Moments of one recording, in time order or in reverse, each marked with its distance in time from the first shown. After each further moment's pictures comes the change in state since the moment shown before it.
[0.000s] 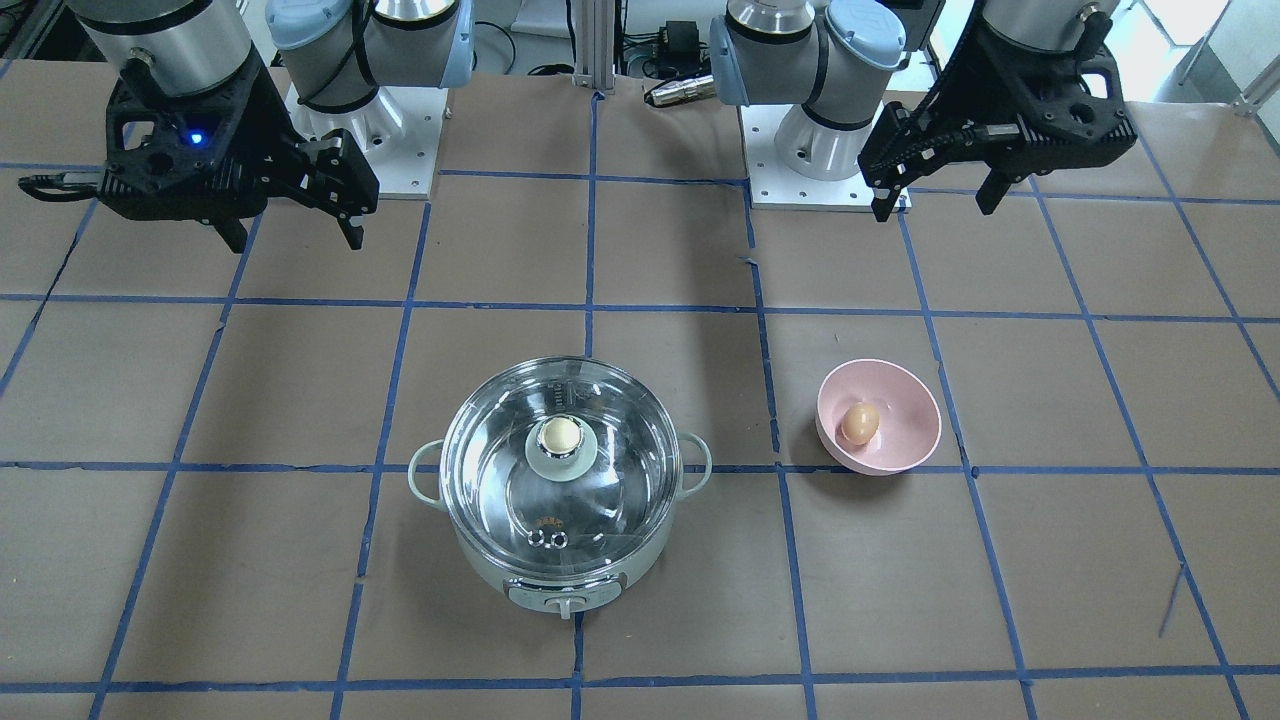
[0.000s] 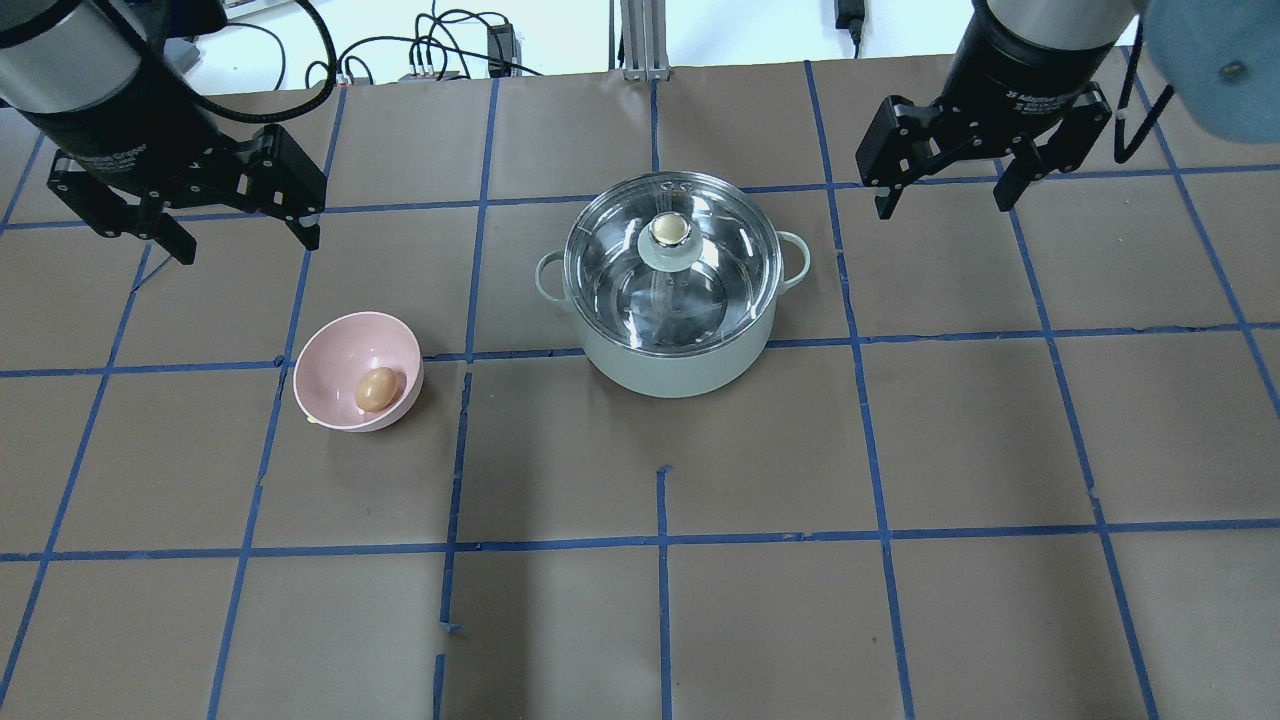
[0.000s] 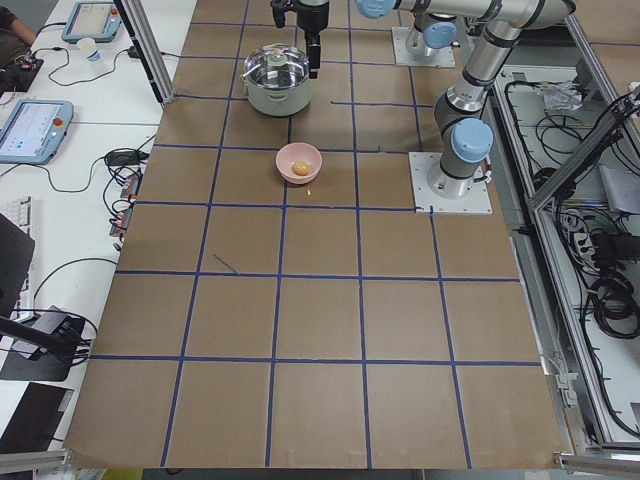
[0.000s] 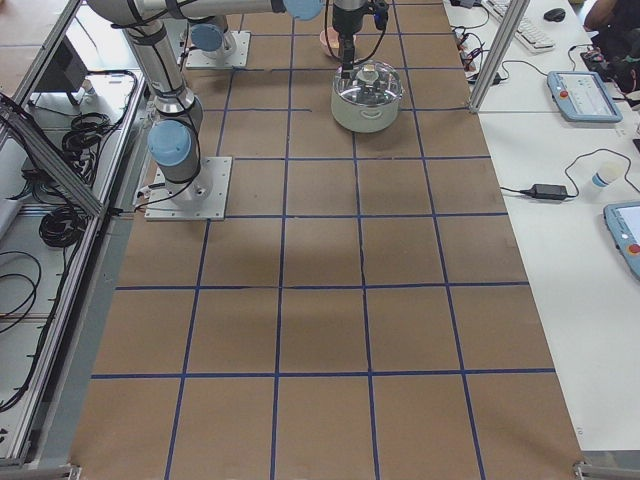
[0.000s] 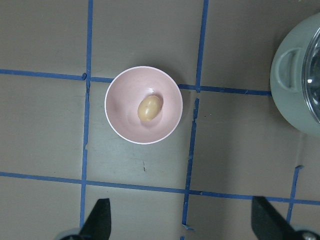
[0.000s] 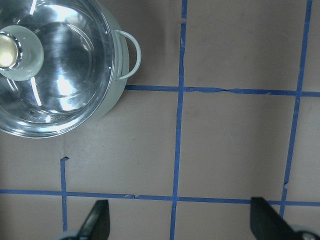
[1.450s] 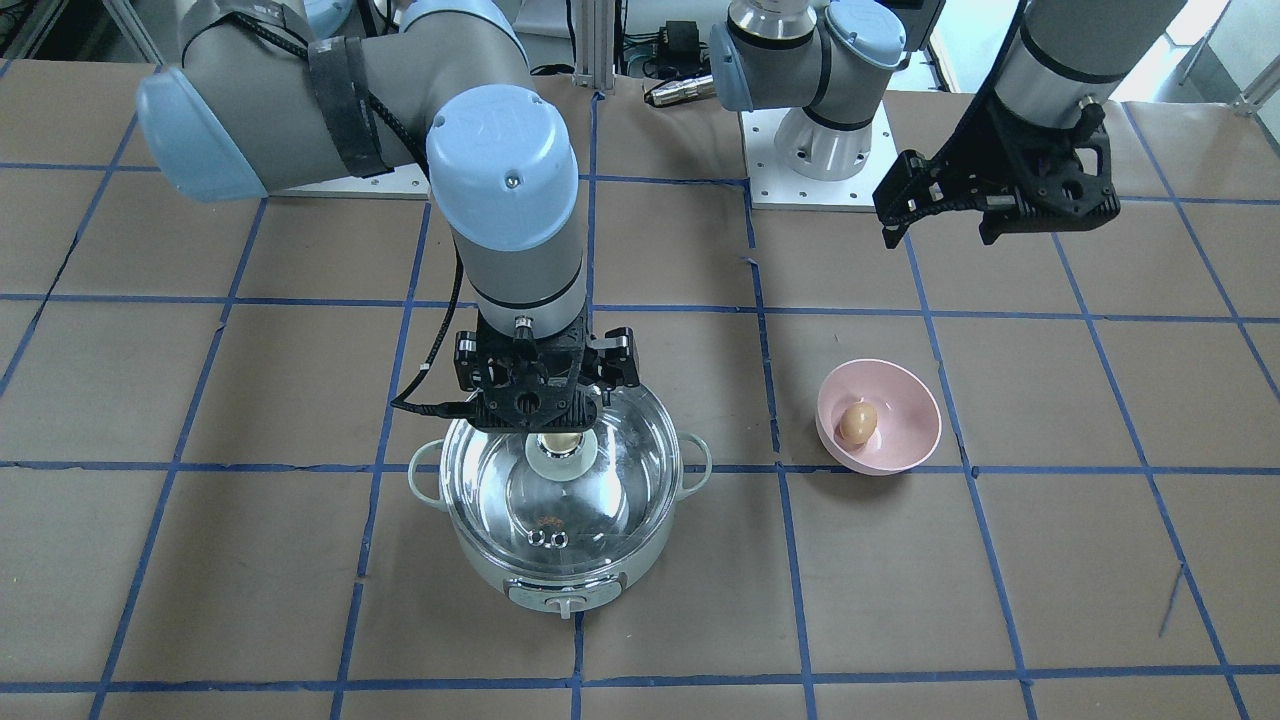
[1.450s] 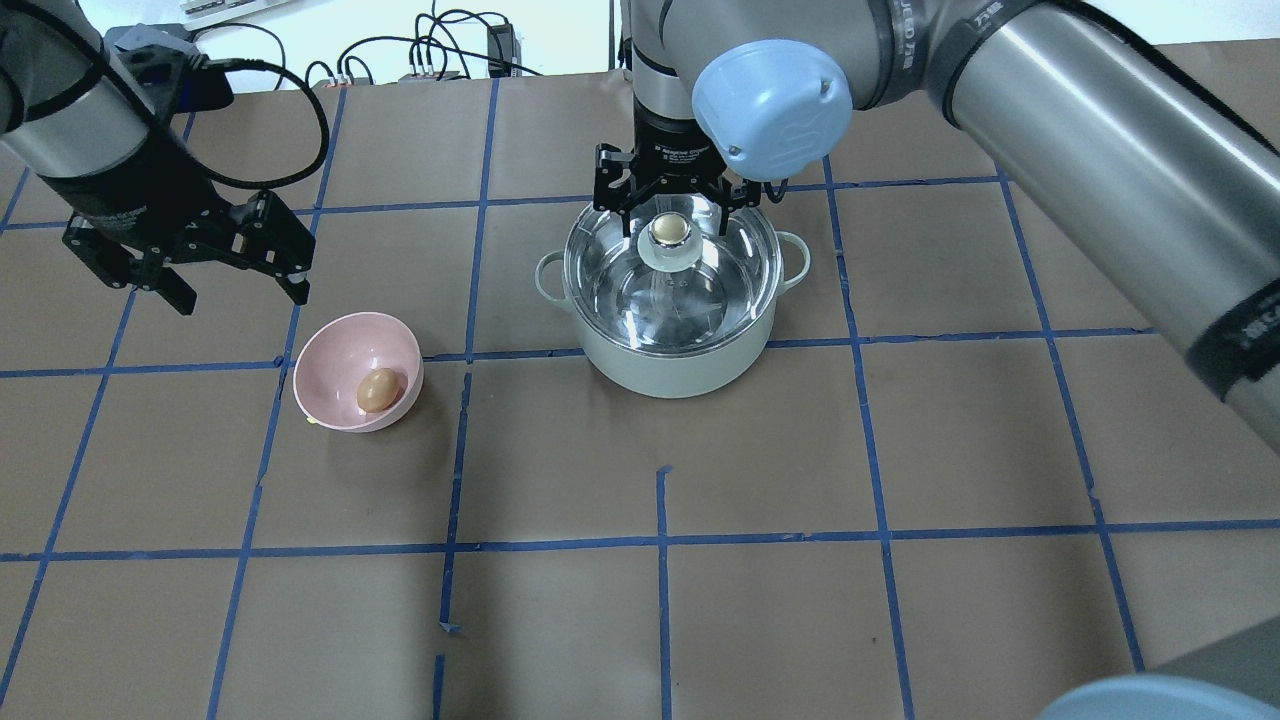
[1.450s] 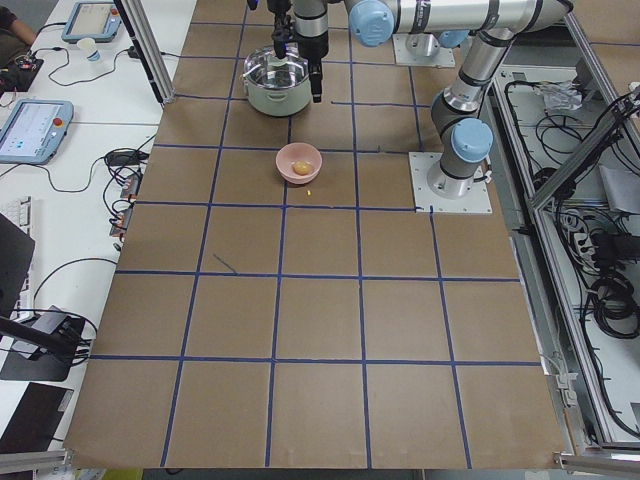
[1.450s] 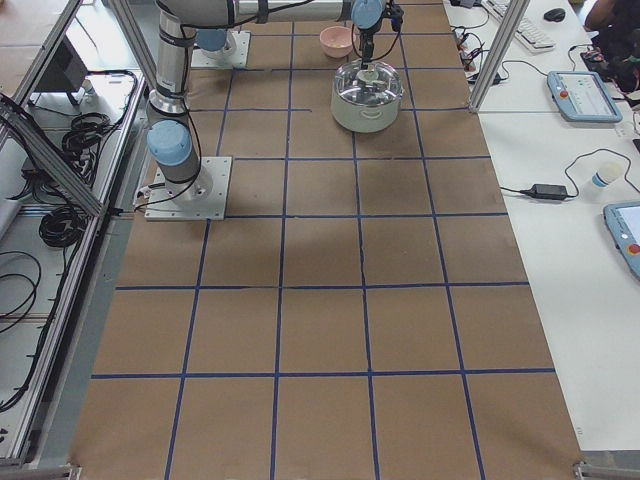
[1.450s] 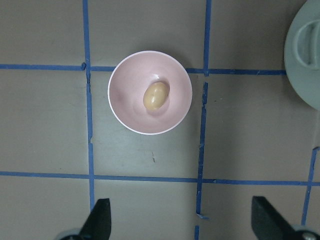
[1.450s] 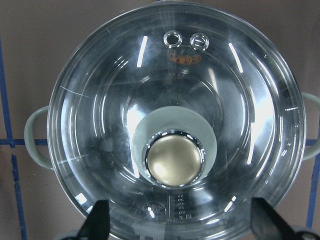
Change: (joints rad) left arm 0.095 -0.015 -0.138 0.049 -0.002 0.110; right arm 0.307 0.378 -0.135 -0.222 0.024 0.353
